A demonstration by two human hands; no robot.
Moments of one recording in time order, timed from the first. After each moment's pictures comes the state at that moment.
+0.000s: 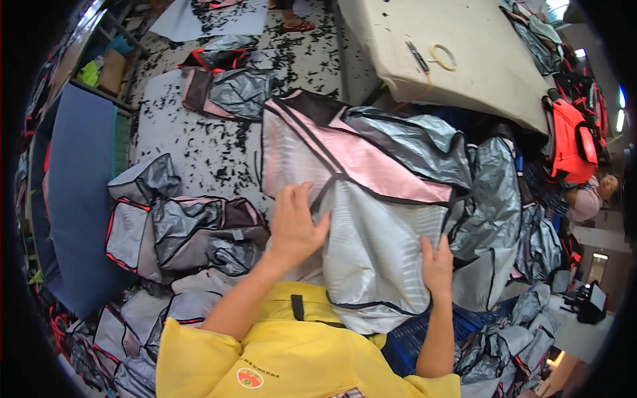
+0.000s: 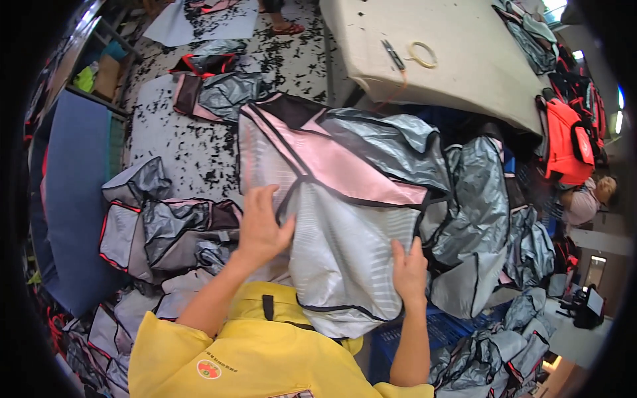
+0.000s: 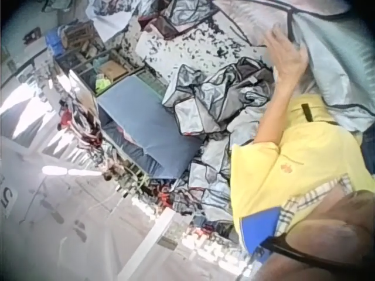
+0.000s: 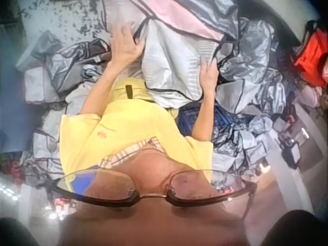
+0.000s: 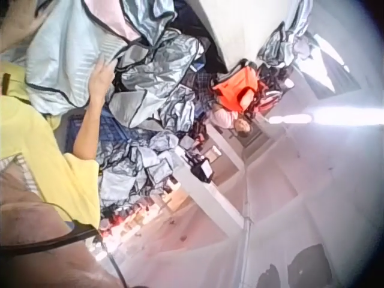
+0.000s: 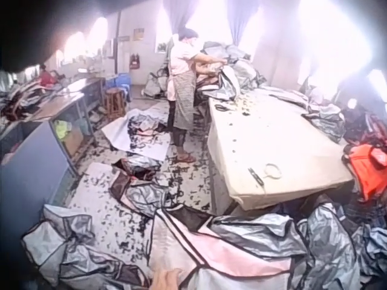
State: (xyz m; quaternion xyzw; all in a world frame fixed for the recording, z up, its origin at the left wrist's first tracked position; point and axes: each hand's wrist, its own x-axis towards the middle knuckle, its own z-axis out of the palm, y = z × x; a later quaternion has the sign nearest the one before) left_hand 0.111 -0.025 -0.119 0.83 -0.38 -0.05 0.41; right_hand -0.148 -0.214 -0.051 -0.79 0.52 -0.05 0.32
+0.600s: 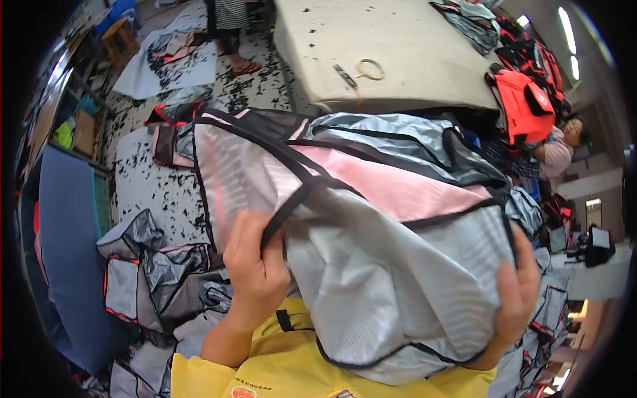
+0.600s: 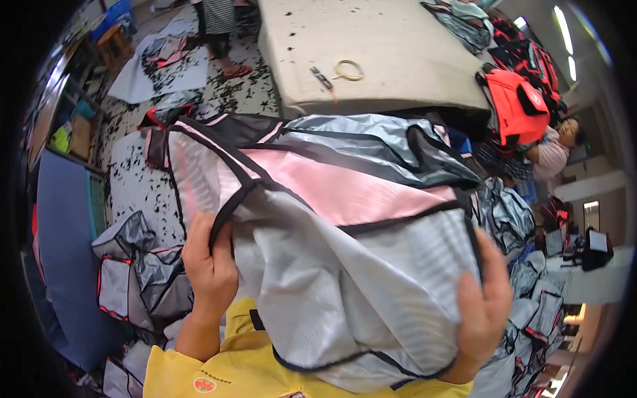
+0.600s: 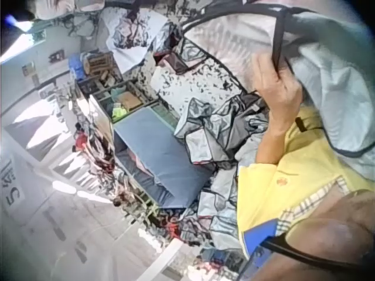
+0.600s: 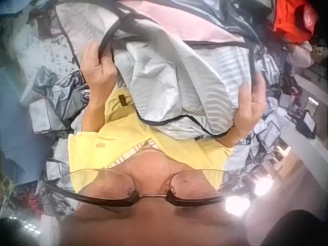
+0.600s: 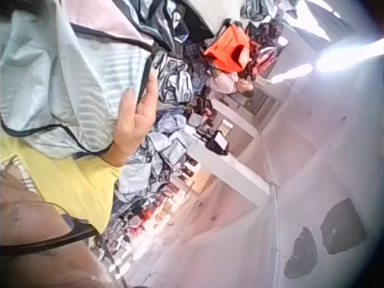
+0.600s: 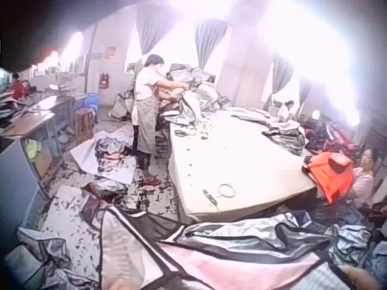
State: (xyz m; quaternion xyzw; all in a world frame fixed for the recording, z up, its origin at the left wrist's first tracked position) left_hand 0.105 -0.016 0.053 0.74 -0.36 -0.04 0.57; right_hand -0.167 -0.168 0.204 -0.72 0.44 -0.30 0.44
